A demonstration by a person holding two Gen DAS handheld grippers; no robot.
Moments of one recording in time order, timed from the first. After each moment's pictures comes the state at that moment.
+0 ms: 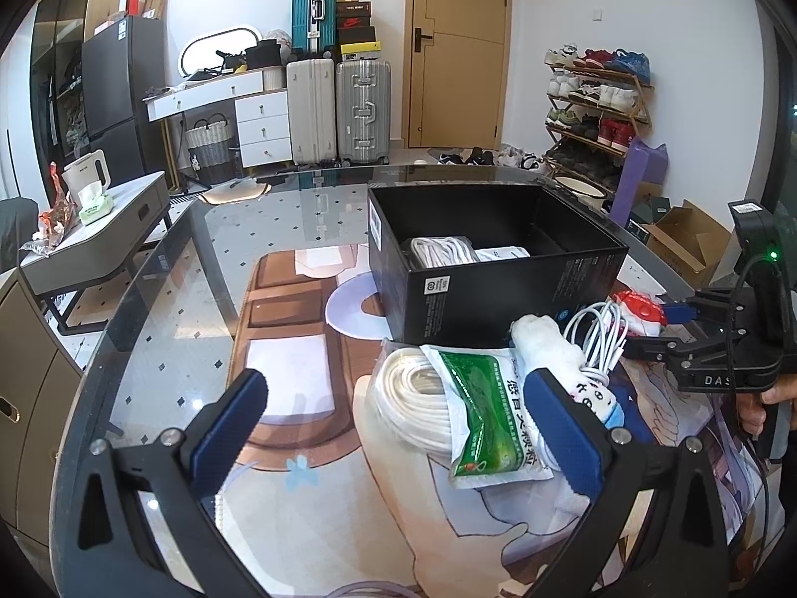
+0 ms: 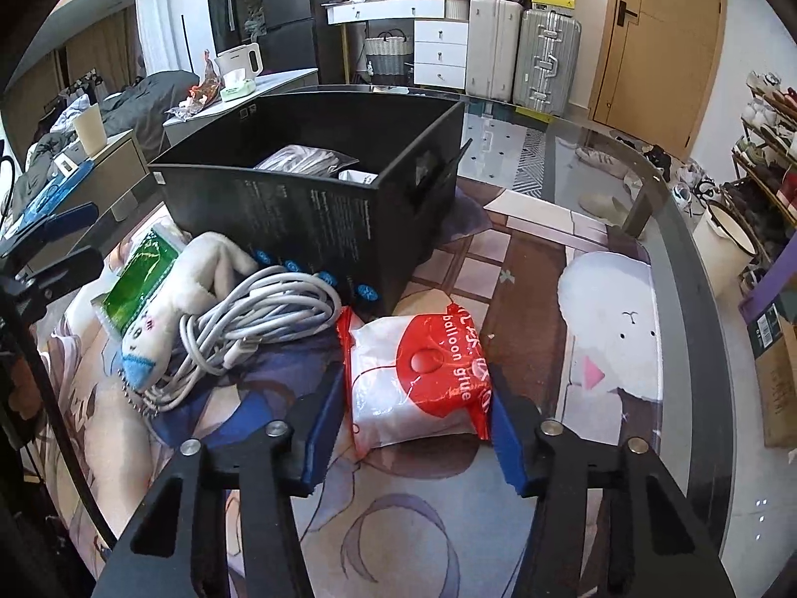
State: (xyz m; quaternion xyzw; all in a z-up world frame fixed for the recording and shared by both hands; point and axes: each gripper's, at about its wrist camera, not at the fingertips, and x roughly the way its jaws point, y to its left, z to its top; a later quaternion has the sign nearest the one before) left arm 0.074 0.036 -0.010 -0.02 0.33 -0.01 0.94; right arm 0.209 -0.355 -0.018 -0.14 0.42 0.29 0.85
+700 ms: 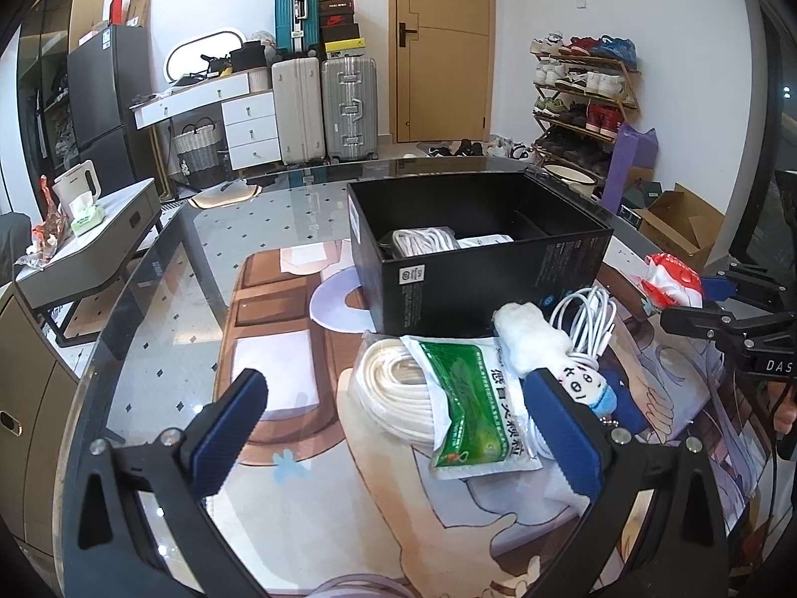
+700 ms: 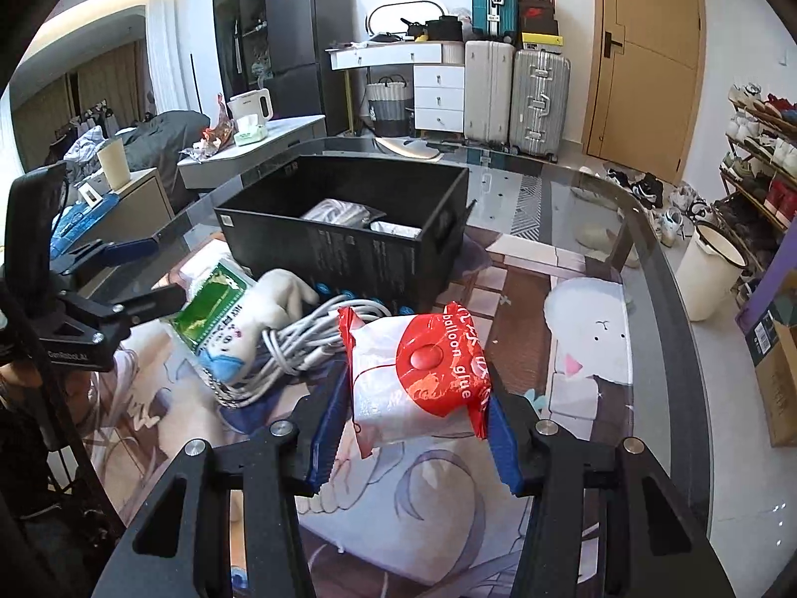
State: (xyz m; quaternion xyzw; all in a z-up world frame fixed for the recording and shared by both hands) left arm 0.068 0.023 -0.011 0.00 0.34 -0.03 0.94; right arm 0.149 -0.372 0.024 -0.10 0.37 0.30 0.88
